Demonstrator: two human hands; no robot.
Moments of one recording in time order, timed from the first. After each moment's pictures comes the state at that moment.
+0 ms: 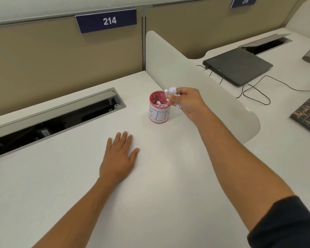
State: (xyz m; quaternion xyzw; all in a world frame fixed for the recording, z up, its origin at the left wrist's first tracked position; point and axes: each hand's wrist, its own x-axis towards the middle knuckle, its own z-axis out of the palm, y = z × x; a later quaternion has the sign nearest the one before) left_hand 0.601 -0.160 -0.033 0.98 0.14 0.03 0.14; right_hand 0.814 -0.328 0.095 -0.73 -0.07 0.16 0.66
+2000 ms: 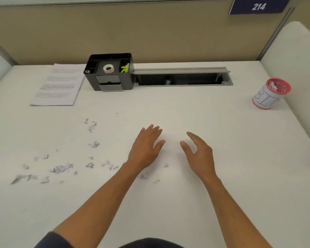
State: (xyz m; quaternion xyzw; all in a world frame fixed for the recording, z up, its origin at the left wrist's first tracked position) left_hand 0.294 -0.126 0.018 0.91 0.31 0.13 0.24; right_hand 0.432 -0.272 0.024 -0.82 -0.32 0.19 0.44
